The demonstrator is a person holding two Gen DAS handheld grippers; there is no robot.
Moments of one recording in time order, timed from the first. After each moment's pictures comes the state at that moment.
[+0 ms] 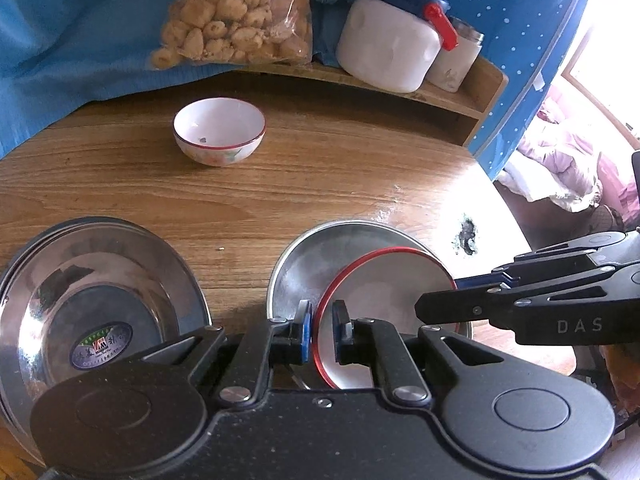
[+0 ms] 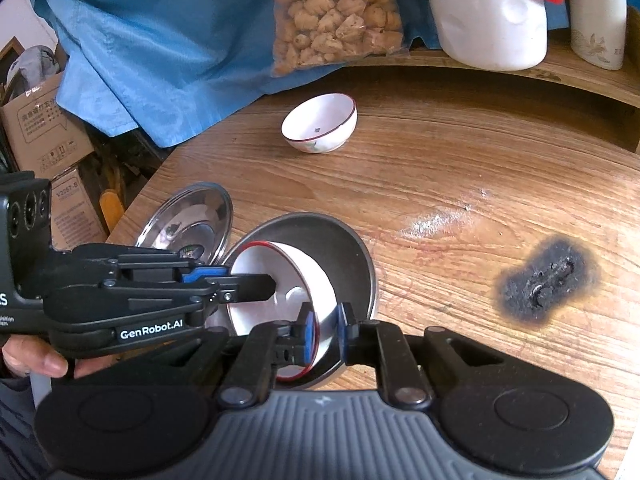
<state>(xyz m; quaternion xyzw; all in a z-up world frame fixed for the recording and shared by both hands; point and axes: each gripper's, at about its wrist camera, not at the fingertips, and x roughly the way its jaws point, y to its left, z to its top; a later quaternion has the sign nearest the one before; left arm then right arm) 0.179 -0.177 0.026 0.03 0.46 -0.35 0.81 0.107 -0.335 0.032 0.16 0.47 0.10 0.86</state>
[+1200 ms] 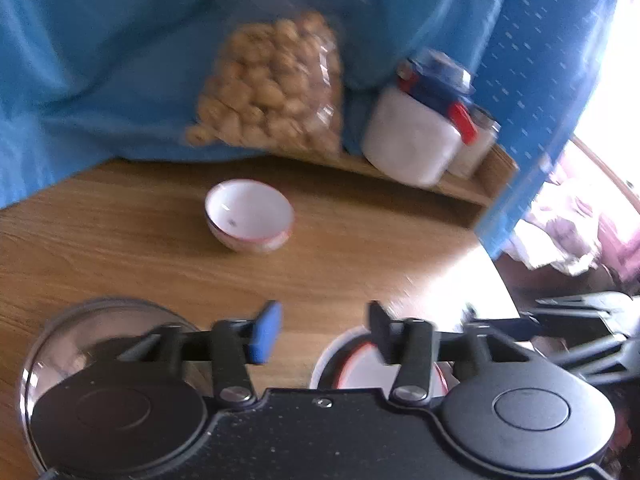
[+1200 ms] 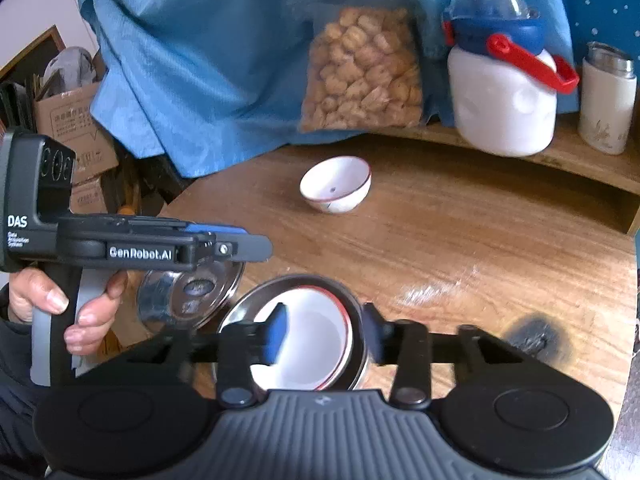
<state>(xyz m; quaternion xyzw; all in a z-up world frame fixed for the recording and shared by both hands) 0.208 -0.158 0.061 -0.03 0.40 -0.32 0.86 0.097 -0.343 0.066 0.11 0.39 0.11 0.91</state>
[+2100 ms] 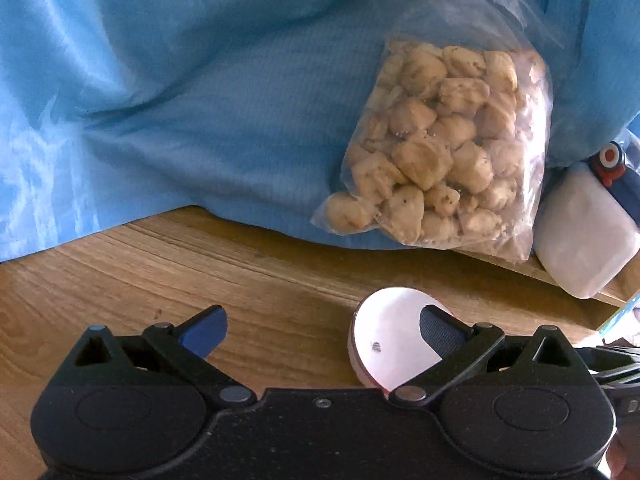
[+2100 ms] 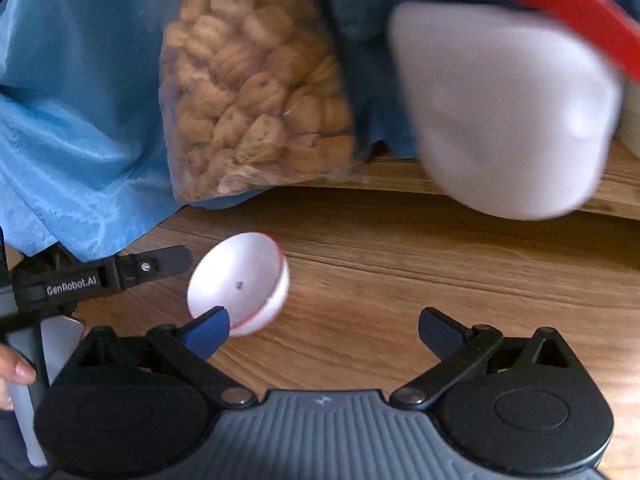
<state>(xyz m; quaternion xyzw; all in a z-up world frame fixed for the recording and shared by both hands) 0.354 -0.150 0.015 -0.05 0.39 -0.21 0.89 0.260 -0.367 0.011 0.18 0.41 0.03 0.90</state>
